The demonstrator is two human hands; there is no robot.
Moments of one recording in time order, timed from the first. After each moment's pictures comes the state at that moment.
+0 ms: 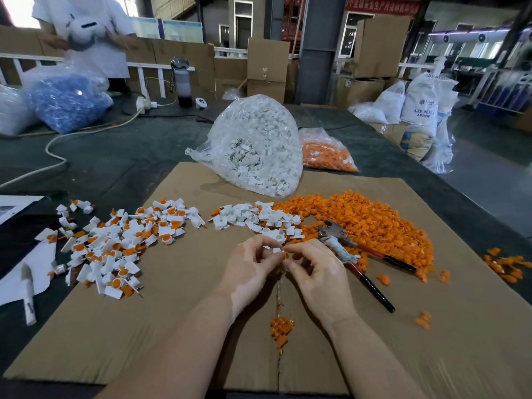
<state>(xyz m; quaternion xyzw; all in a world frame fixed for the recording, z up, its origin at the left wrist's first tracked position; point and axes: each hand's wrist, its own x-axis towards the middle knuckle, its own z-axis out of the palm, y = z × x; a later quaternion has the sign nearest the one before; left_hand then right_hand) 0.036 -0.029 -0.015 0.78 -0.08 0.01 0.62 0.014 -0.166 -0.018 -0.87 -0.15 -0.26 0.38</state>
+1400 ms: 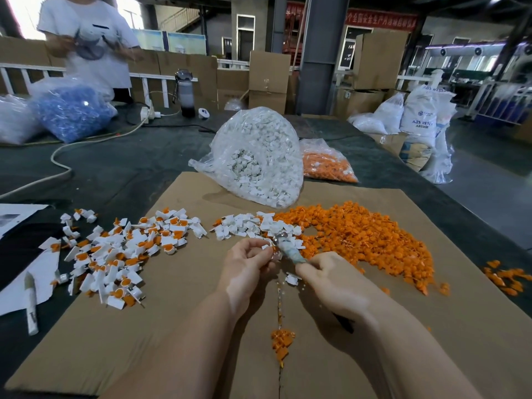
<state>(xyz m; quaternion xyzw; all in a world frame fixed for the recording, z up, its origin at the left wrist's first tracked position) 0.046 -0.033 -0.006 0.56 0.05 -0.05 0.82 0.015 -0.178 0.040 -0.94 -0.01 0.10 0.31</state>
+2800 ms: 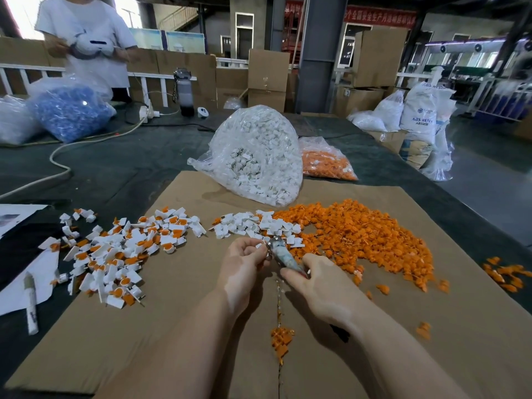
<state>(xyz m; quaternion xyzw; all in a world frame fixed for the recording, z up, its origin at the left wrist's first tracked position) 0.050 -0.033 -0.012 0.57 0.08 -0.03 0.82 0.005 -0.166 0.032 -0.95 -0.03 0.06 0.29</state>
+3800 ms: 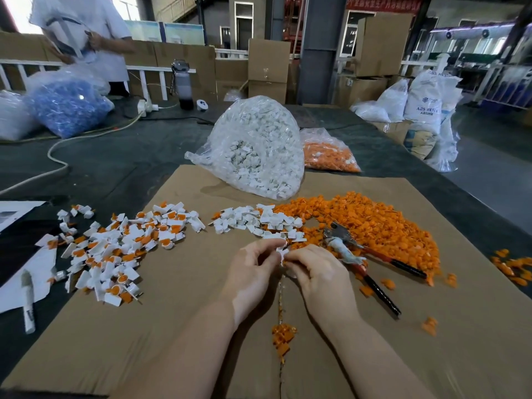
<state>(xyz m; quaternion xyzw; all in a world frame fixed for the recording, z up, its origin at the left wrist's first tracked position) 0.037 -0.032 -0.015 0.79 -0.07 0.04 0.60 0.013 -0.166 -0.012 -0.90 -0.17 -0.27 0.30</state>
